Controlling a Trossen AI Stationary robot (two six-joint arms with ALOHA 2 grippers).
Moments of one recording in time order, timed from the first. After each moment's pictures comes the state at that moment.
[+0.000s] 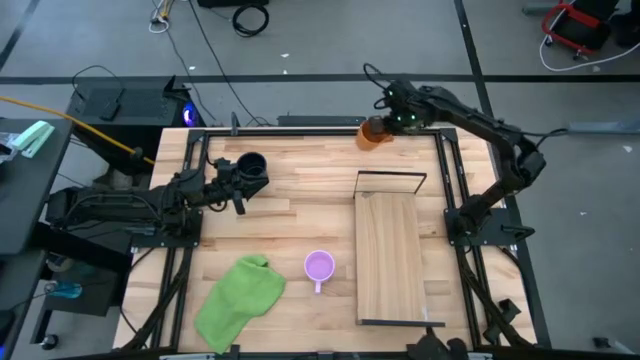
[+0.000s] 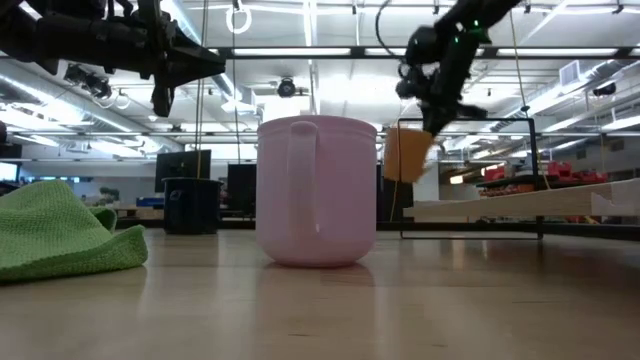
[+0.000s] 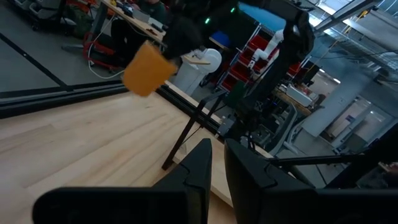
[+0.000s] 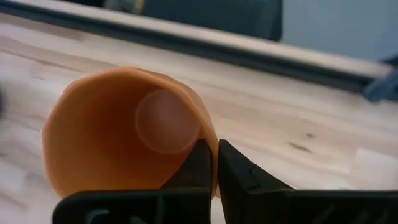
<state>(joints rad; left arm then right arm) 0.16 0.68 0.29 0.39 -0.16 -0.57 -0.77 1.53 1.41 -0.96 0.00 0.57</state>
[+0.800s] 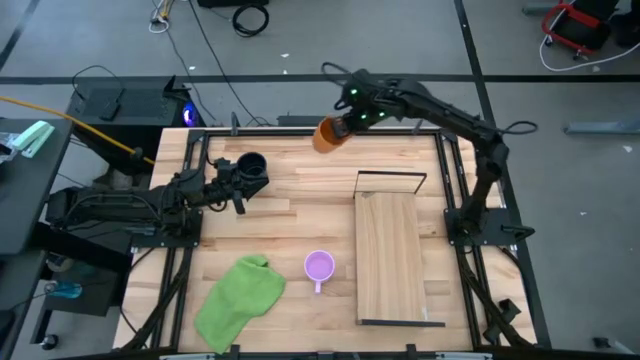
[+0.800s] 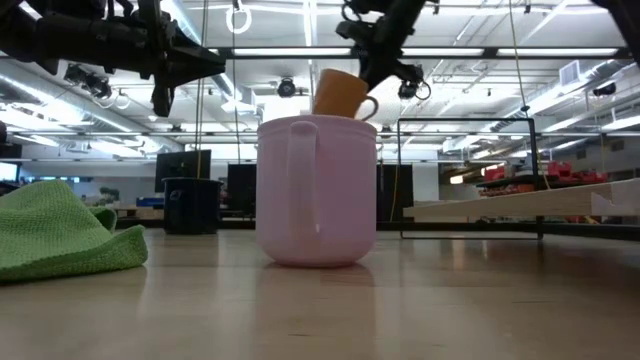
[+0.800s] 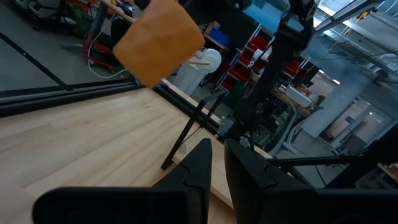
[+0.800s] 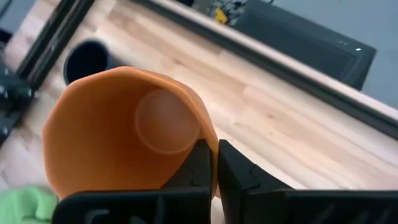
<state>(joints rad) 0.16 0.68 0.29 0.39 -0.16 -0.57 -0.47 1.81 1.96 -1.14 0.00 0.55</state>
